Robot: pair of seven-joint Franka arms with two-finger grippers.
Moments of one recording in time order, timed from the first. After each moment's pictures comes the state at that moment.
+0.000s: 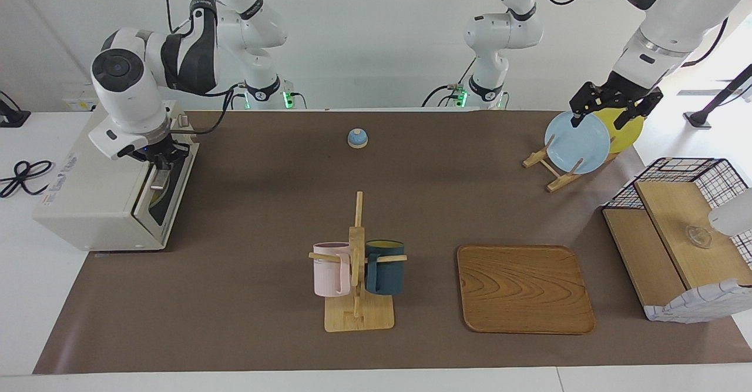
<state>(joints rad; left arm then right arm) -0.04 -0.03 0.01 -1.59 -0.03 1.53 0.11 -0.03 0.01 -0.05 -1.92 -0.29 1.77 -0.07</state>
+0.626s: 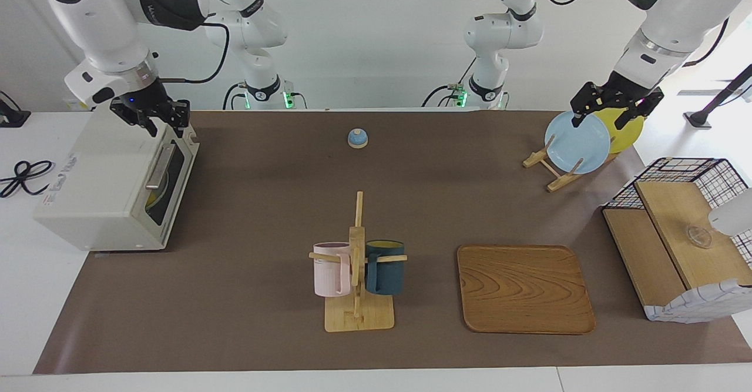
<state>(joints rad) -0.04 -0.03 0.01 -1.59 -0.03 1.53 0.11 -0.02 -0.06 -0.04 -1.71 -0.09 1.55 -0.07</state>
